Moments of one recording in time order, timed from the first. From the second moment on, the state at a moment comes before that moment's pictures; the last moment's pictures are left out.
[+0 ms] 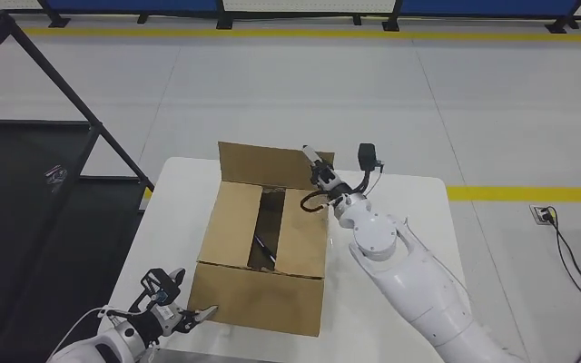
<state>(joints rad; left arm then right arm) 1.65 -1.07 -1.73 -1.89 1.24 -0.68 -0.22 -0.55 -1.37 0.85 -1.19 0.19 0.09 -0.06</state>
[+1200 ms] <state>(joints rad) 1.67 -1.07 -1.70 -1.88 1.28 -0.61 -0.14 -0.28 -1.60 0.81 -0.54 0.36 -0.13 0.05</state>
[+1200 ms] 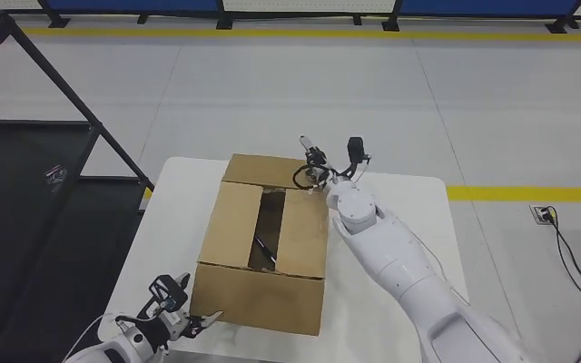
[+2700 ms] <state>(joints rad) 1.72 -1.08 -1.85 -1.84 0.92 -0.40 -0.09 -0.31 -1.62 0.72 -0.63 0.13 -0.17 0.70</state>
